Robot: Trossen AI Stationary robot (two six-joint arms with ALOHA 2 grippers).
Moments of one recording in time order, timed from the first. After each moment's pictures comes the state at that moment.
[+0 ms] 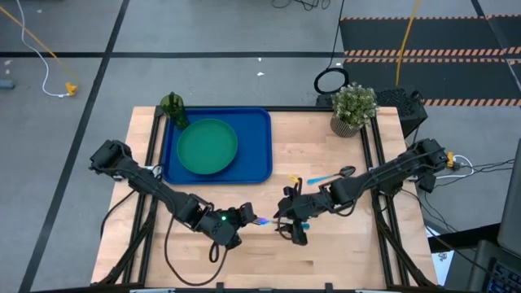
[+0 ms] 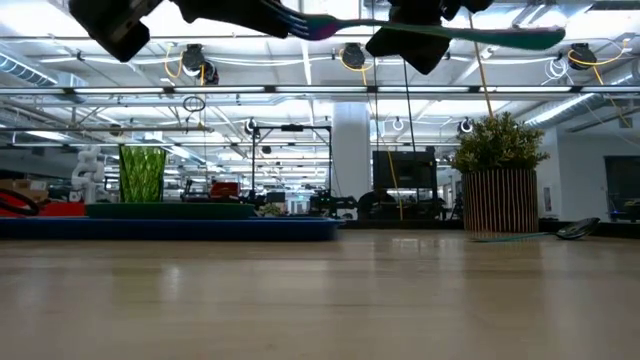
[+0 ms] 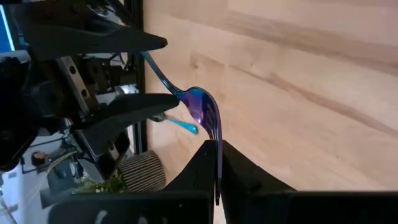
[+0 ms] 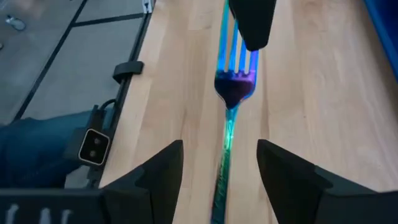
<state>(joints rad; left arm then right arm) -0.53 1.64 1.17 -0.29 -0.55 1.11 0.36 1.55 1.06 -0.20 -0.01 0.38</state>
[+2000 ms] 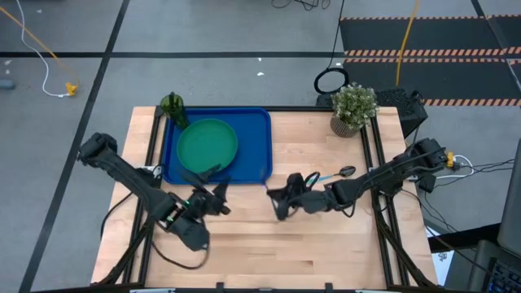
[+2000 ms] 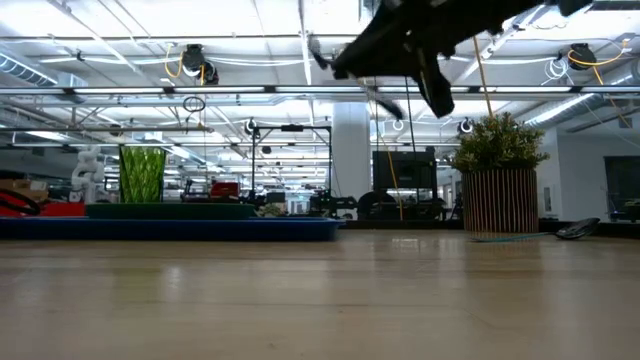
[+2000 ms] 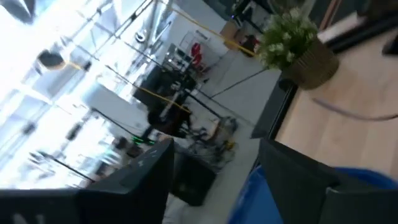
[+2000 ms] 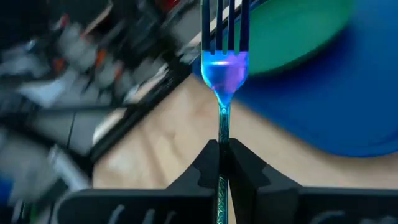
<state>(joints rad) -0.65 1.46 1.17 -0.46 -1.56 0.09 0.35 1.55 0.83 0.31 0.56 0.93</state>
